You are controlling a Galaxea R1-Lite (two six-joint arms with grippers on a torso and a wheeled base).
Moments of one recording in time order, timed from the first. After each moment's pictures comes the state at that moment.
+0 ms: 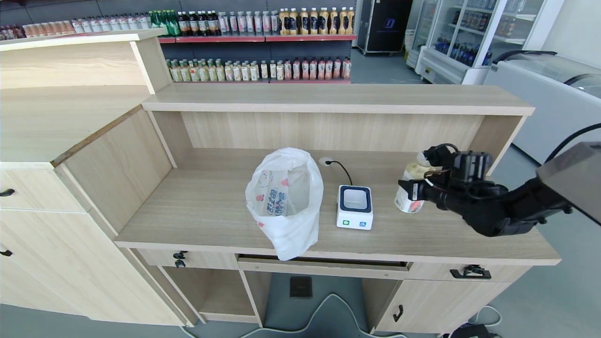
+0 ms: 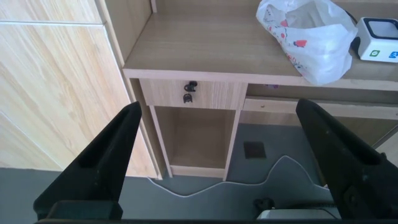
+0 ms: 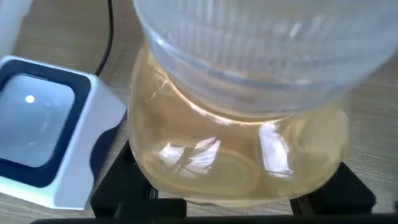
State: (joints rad) left arm 0.00 0.00 0.00 0.00 0.00 0.00; right arm 0.11 2.17 -1.13 -0.78 0.05 -0.02
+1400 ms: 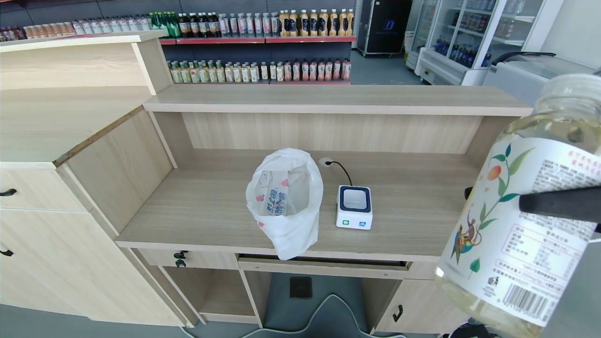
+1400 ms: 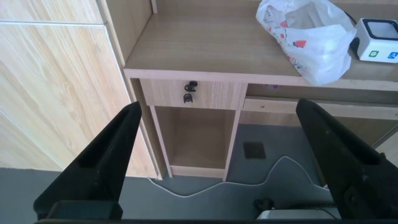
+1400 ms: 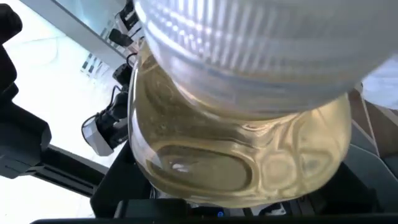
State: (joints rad) left arm 0.00 0.00 0.00 0.00 0.00 0.00; right arm 0.32 1.20 -0.87 -0.19 1.11 0.32
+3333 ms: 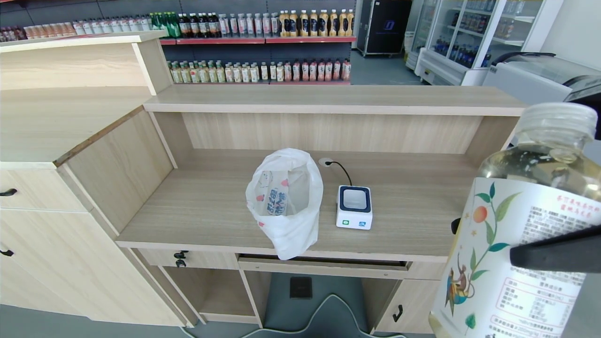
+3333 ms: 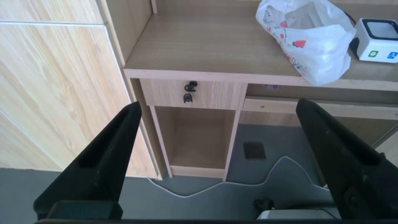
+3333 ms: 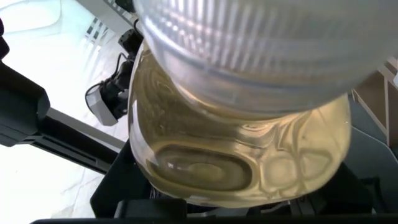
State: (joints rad) left arm 0.00 0.00 0.00 0.00 0.00 0.00; right arm 0.41 1.23 -0.93 0.01 1.11 0.14
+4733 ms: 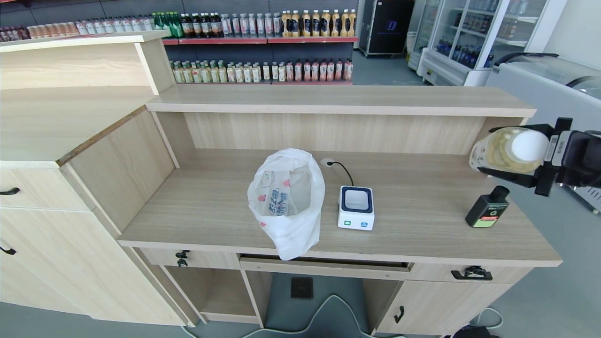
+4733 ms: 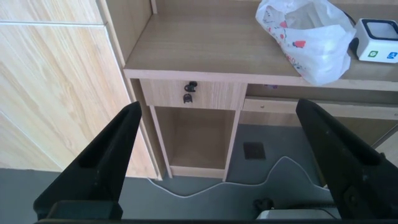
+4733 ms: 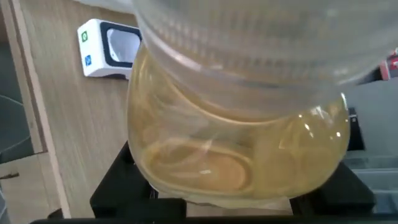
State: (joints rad) left arm 0.00 0.00 0.00 0.00 0.00 0.00; right arm -0.16 1.51 -0.94 -0.38 0.81 -1.39
